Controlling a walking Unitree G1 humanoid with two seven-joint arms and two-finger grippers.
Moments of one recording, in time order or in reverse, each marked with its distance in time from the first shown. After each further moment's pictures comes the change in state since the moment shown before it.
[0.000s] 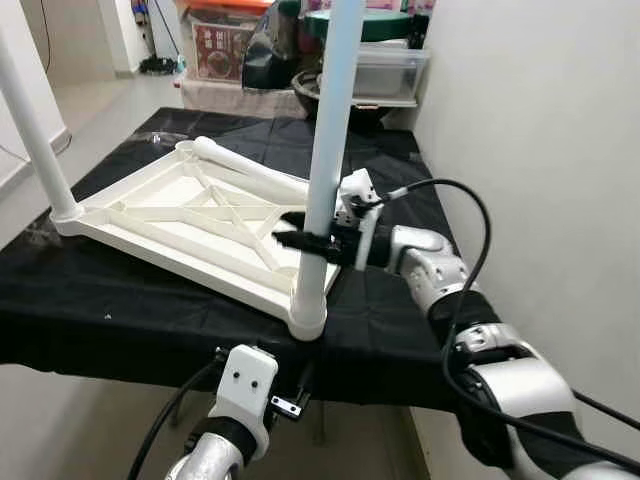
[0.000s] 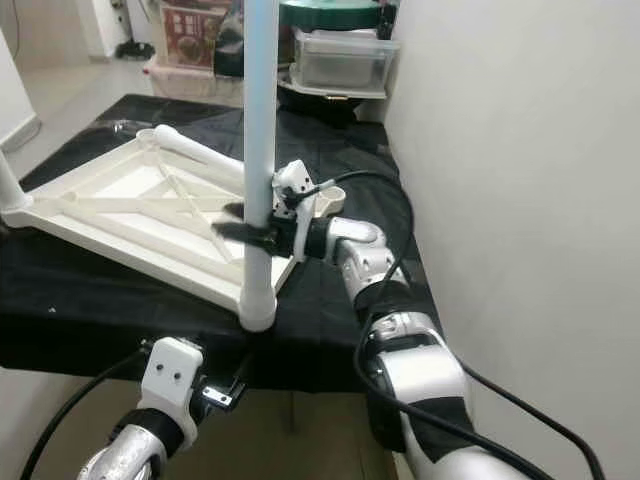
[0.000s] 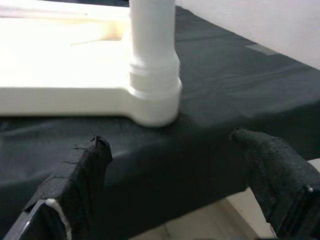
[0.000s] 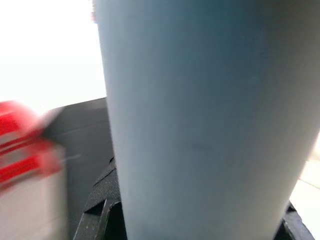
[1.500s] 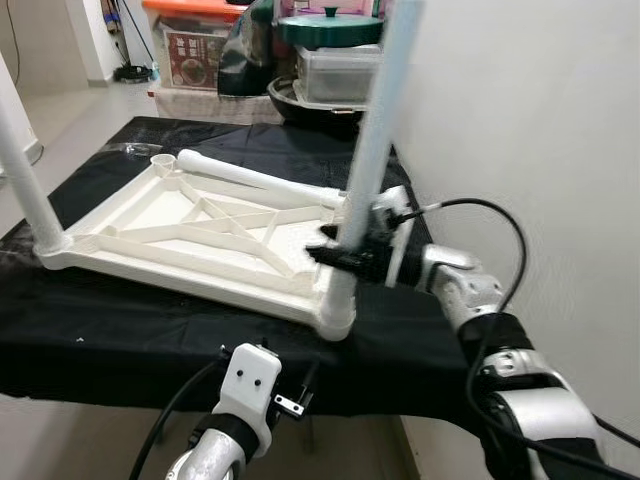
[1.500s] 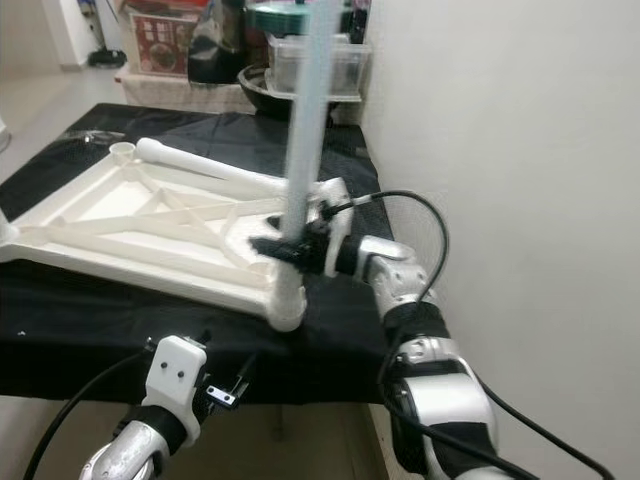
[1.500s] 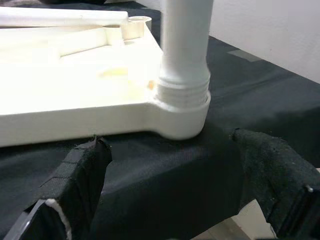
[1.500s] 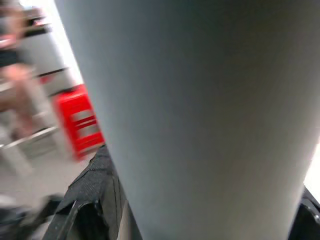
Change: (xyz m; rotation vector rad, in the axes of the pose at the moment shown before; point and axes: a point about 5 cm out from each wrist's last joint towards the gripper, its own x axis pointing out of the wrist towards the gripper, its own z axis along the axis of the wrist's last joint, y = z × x) left arm 0.004 0.002 0.001 0.008 -0.014 -0.013; right arm -0.025 0.017 -0.010 0.084 0.089 0.497
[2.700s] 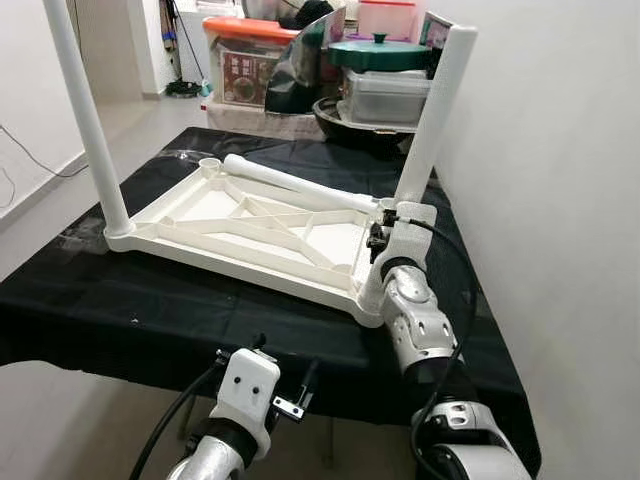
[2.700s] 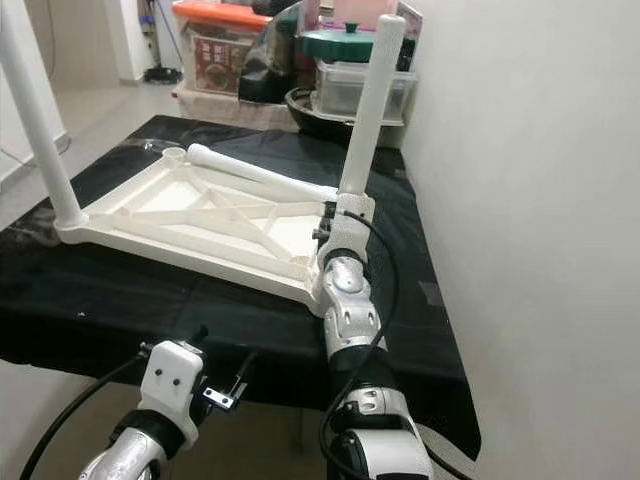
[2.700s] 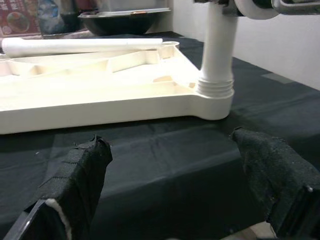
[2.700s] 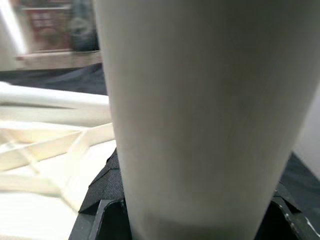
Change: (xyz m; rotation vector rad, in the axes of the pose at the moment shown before) left arm -0.006 -0.001 0.004 0.042 -0.068 0.023; right arm -0.011 -0.013 -0.030 0.082 -0.143 -1.624
